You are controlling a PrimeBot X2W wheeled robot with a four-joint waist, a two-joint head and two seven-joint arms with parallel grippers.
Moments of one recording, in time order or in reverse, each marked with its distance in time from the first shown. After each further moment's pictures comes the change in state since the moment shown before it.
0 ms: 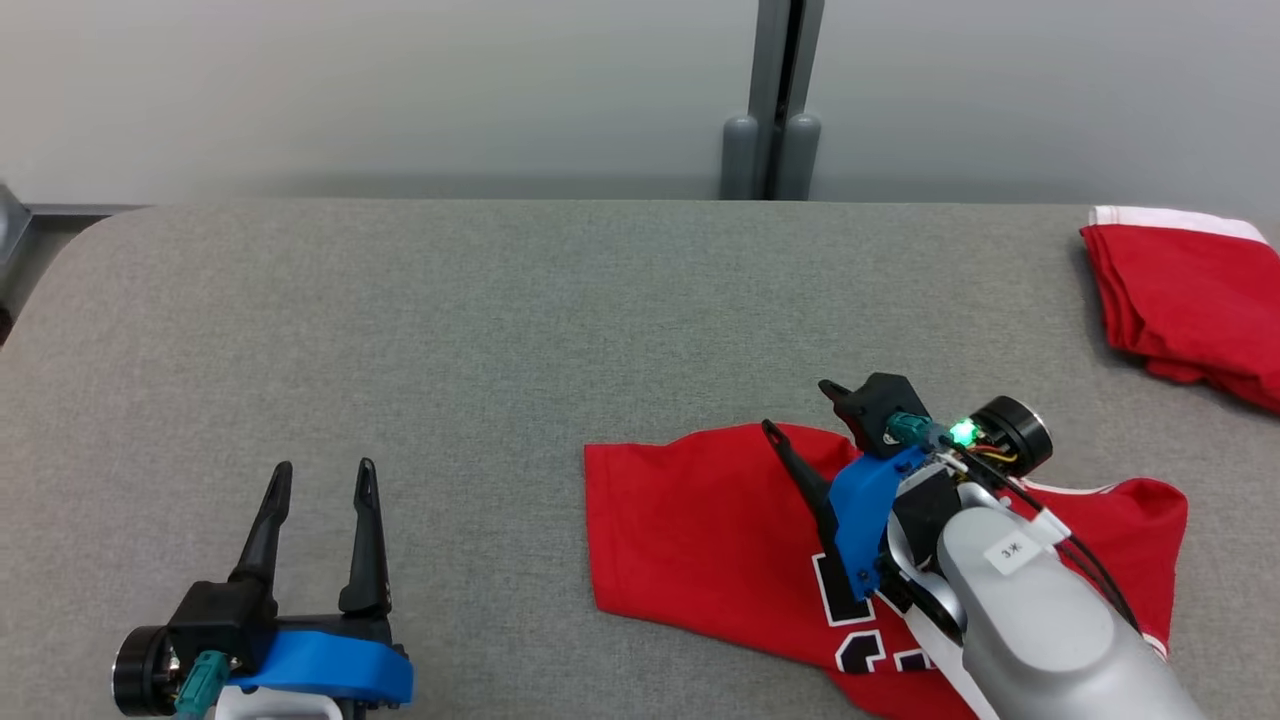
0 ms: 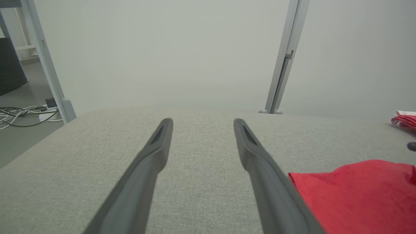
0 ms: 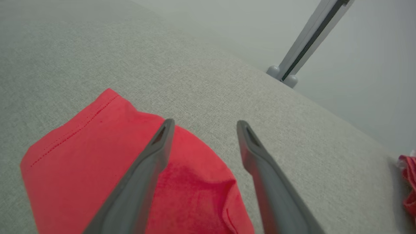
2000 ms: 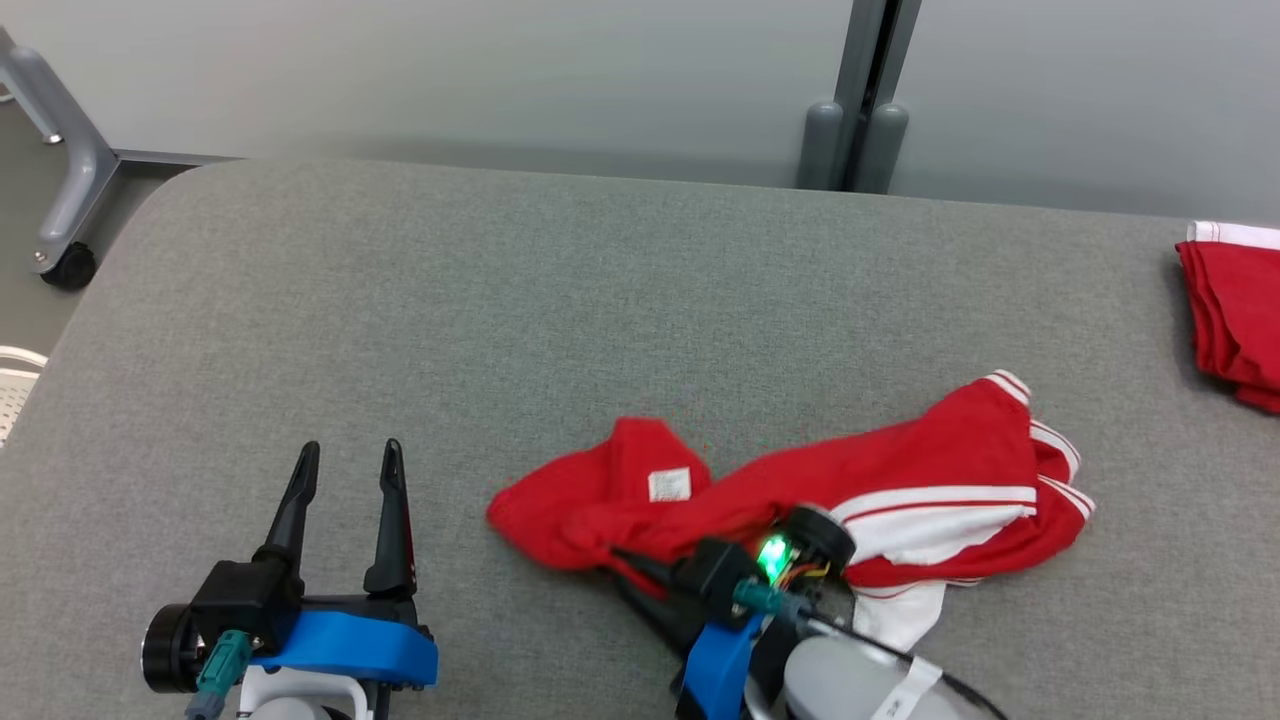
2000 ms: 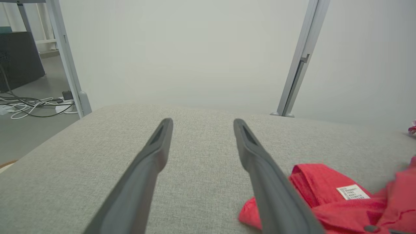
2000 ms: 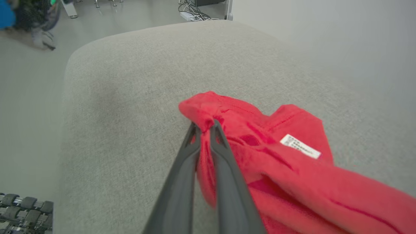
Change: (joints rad) left arm -0.035 0.000 -0.058 0.012 -0.044 0.022 0.000; right arm -0.057 0.095 0.473 0.144 0.217 0.000 -0.289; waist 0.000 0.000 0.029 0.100
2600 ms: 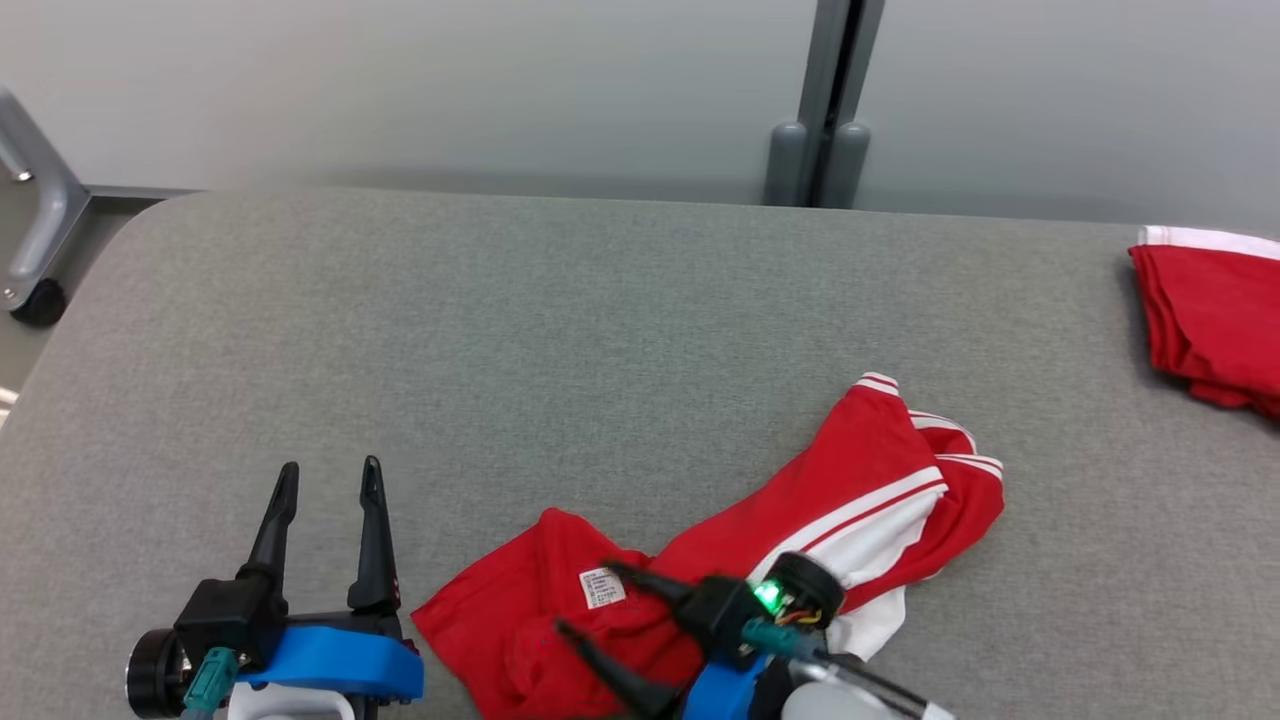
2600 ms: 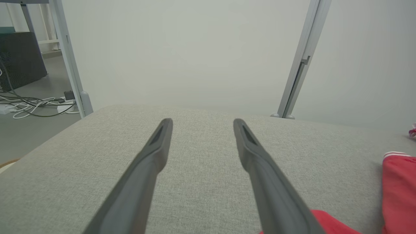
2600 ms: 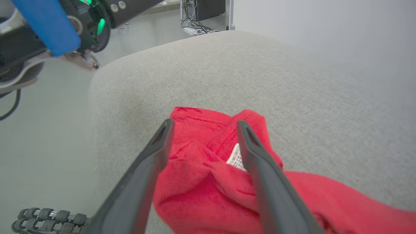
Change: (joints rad) left arm 0.022 0.000 0.022 0.002 -0.004 0.007 0.000; right arm 0.117 0.001 0.047 -0.130 0.062 0.000 0.003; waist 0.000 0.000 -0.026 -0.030
